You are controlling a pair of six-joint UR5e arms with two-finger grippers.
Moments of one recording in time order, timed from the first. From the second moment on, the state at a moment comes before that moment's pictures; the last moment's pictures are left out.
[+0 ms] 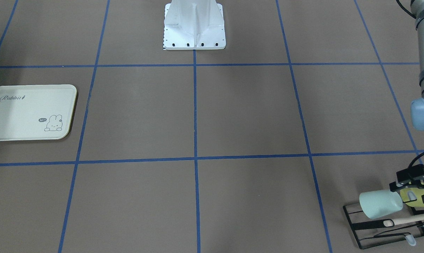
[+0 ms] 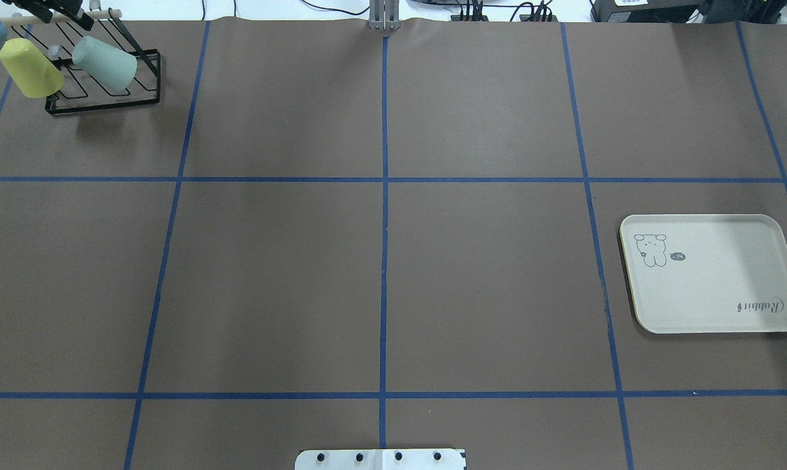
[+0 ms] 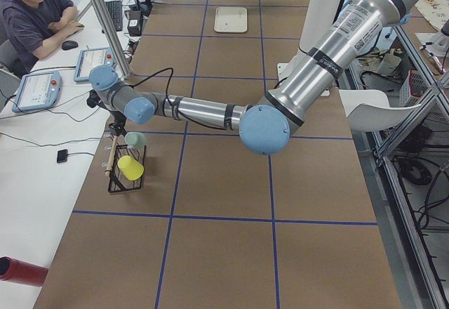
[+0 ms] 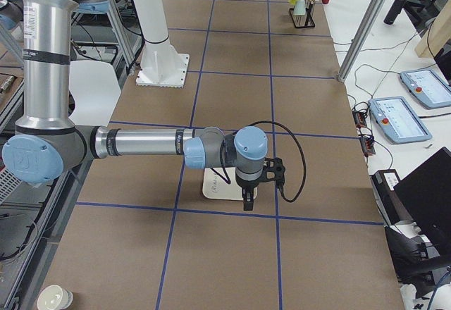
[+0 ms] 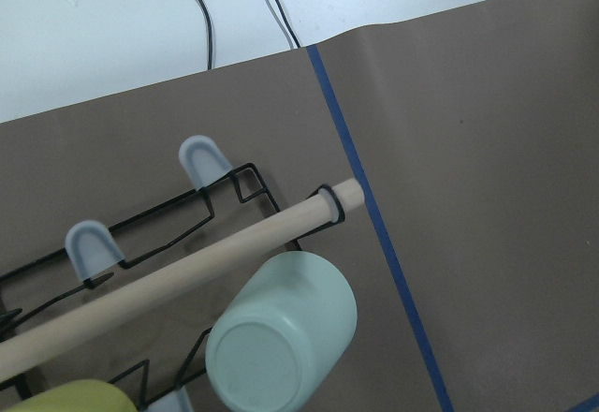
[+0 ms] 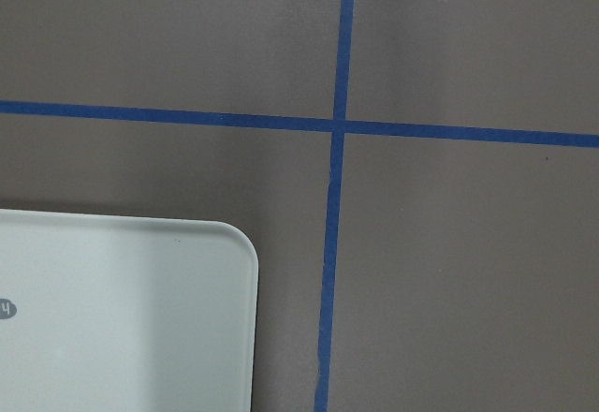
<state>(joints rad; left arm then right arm) -1.32 -2.27 -0.98 -2.02 -2.45 -0.25 1.53 -1.67 1.72 -1.53 2.35 0.04</state>
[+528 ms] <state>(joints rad) -1.29 -2.28 -0.93 -2.03 -2.44 -0.25 1.53 -1.67 1.72 -1.52 2.35 0.04</state>
